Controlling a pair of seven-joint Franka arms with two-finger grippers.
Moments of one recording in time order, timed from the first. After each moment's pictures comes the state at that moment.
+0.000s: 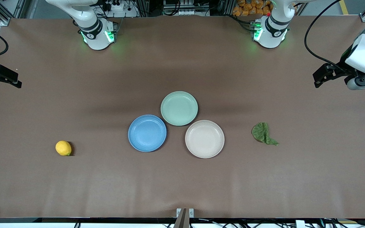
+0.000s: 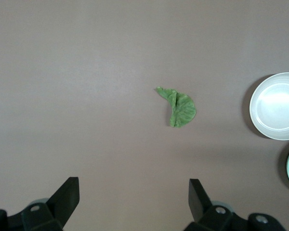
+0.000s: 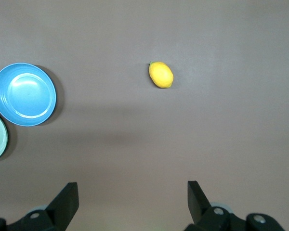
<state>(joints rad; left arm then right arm) 0.00 -0.03 -0.15 -1.61 0.08 1.62 -0.22 0.00 0.07 -0.06 -1.45 0.00 1.48 -0.11</state>
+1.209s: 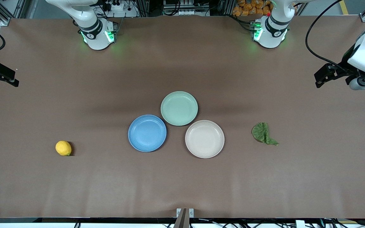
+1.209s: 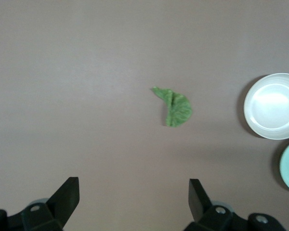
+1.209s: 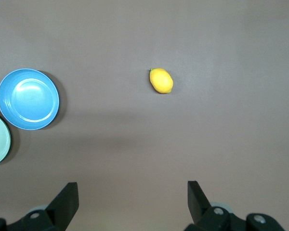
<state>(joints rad) 0.00 -0.03 -0.15 -1.61 0.04 1.62 -0.21 0.00 0.06 -0.06 -1.43 0.00 1.48 -0.11</state>
